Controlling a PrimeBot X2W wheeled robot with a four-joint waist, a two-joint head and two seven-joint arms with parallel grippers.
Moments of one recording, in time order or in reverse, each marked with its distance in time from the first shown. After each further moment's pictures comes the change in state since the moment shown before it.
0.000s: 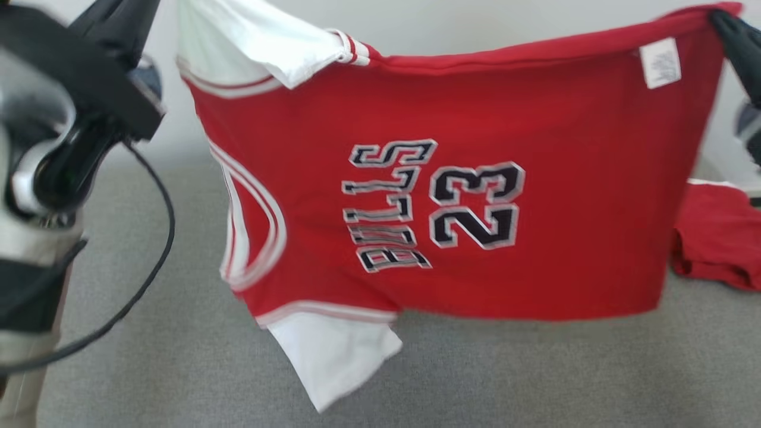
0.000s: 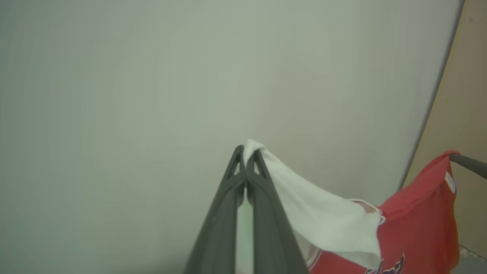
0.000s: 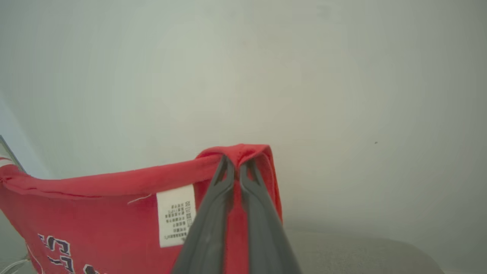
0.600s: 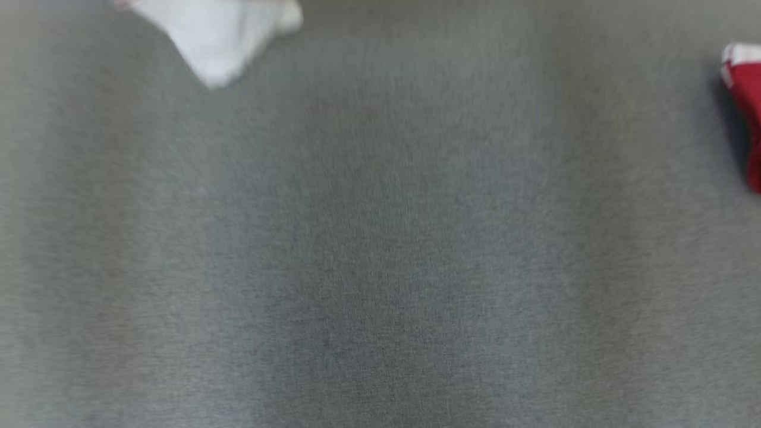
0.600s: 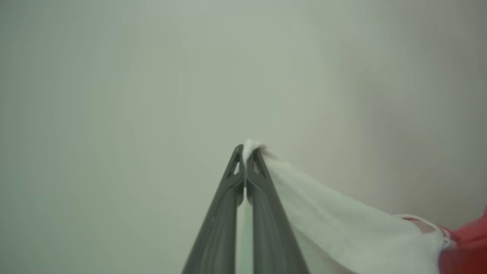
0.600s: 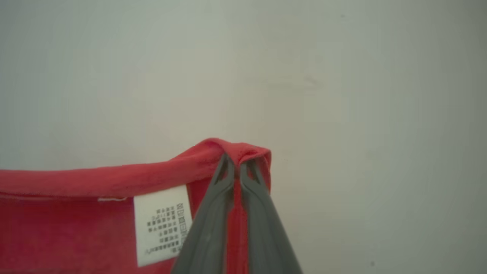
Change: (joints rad) left arm -0.778 -0.014 -0.225 0.466 0.452 0.041 -0.639; right arm -0.781 0.295 0.058 0.667 -0.539 0.000 -0.636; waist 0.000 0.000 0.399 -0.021
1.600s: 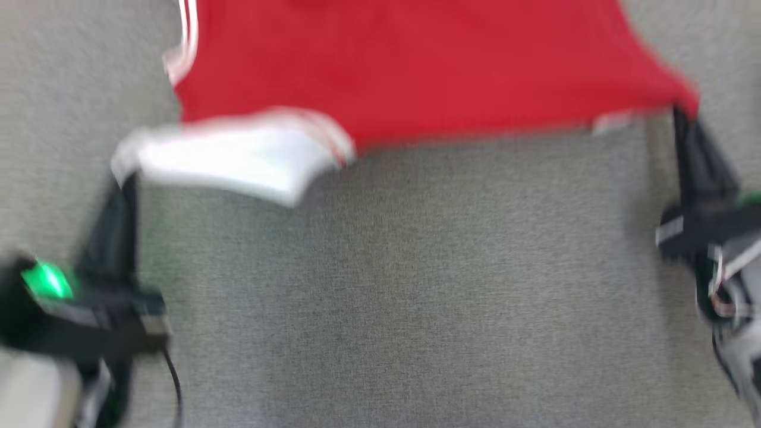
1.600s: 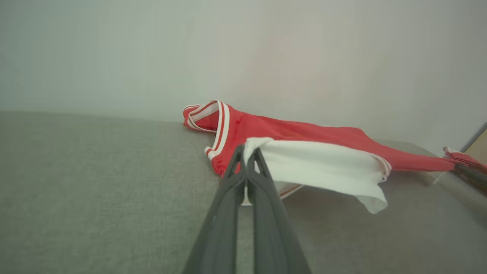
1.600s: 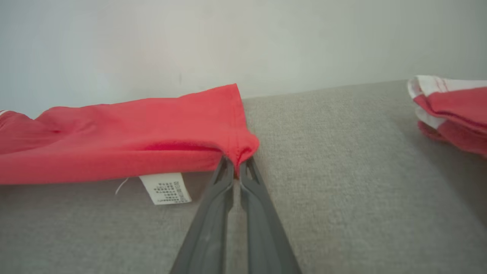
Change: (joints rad) left arm 1.336 0.056 0.307 -0.655 -0.270 -0.048 -0.003; right arm 0.907 -0.171 0.055 -0.390 0.329 0.000 -0.055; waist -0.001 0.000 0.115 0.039
